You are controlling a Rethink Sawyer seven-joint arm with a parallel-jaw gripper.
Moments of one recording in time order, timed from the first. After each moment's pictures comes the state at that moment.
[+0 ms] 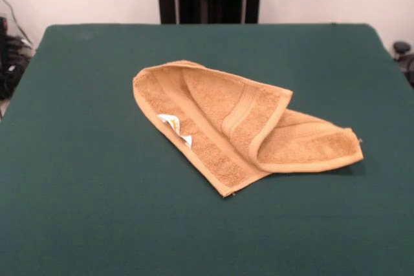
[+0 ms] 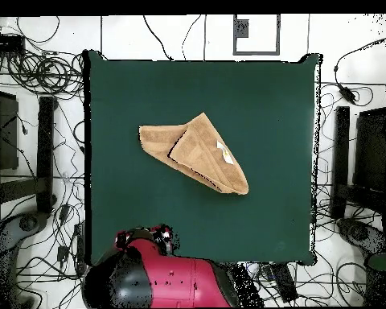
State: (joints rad) arm -0.01 -1.22 -0.02 2.18 0.00 0.57 1.57
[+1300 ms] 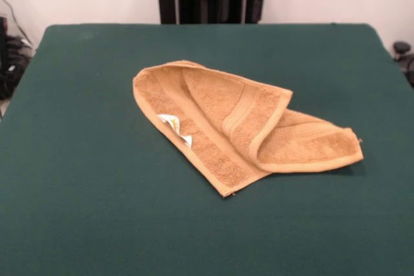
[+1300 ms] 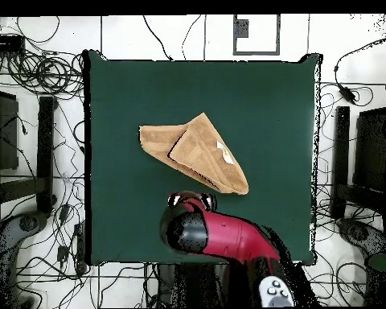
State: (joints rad) arm -0.20 -0.82 -0.01 2.05 -0.04 0.24 1.57
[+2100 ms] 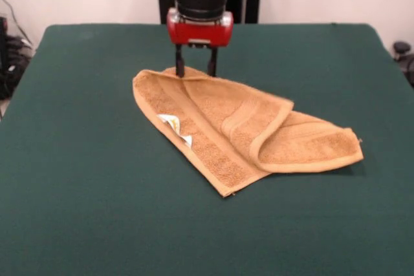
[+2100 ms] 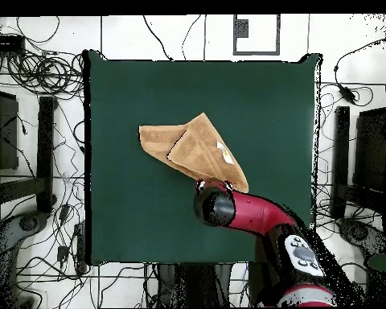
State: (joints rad) arm -0.30 -0.56 -0.01 1.87 -0.13 0.18 1.57
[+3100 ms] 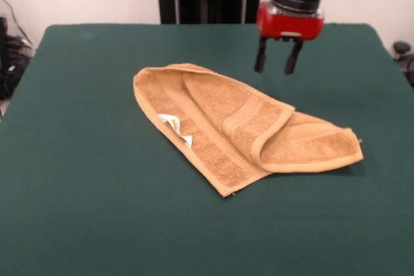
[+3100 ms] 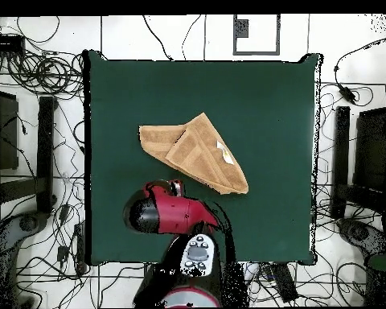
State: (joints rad) arm 0.14 -0.54 -0.19 1.86 0.06 0.12 1.58
